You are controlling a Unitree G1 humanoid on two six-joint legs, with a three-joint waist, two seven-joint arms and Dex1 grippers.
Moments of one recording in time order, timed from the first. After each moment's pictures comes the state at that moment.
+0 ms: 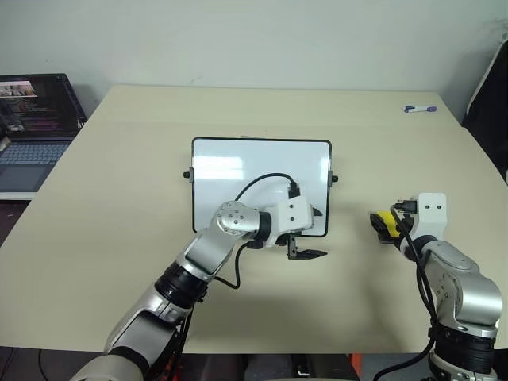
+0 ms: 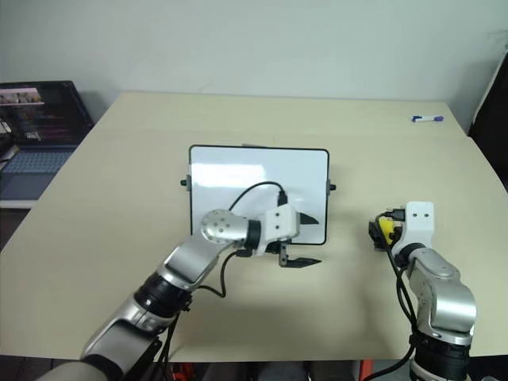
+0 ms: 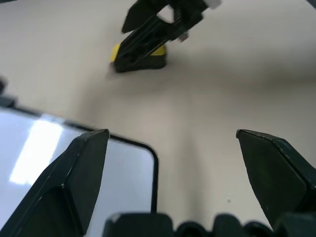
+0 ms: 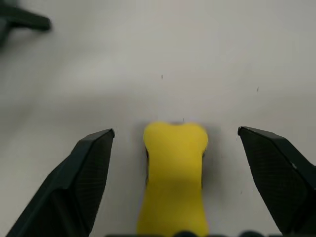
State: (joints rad) left arm -0.56 0.35 -0.40 -0.08 -0.08 0.36 -0.95; right arm -0.17 -0.27 -0.33 -0.48 0.15 0.97 0.28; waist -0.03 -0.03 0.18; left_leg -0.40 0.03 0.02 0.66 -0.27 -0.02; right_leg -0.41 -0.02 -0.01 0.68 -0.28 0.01
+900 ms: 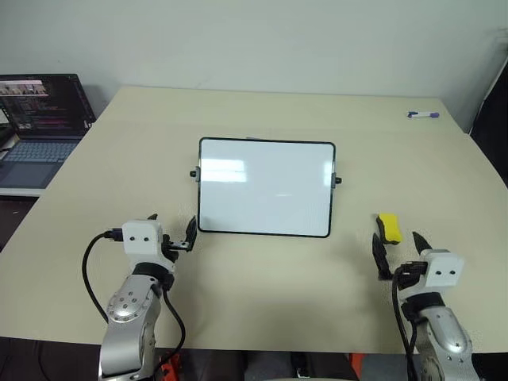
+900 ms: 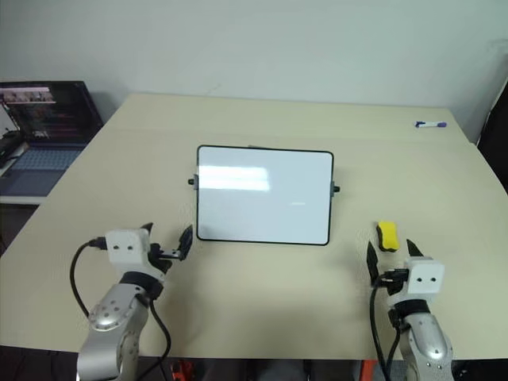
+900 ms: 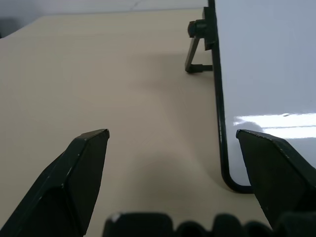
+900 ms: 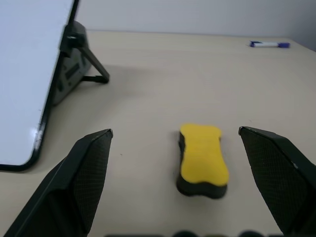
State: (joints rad) left arm 0.13 0.18 0.22 -0.38 -0.11 0.28 -0.21; right arm 0.35 -0.14 -0.18 -0.41 0.16 0.01 0.24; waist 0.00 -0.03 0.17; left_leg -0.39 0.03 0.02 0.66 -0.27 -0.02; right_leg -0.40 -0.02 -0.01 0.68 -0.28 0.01
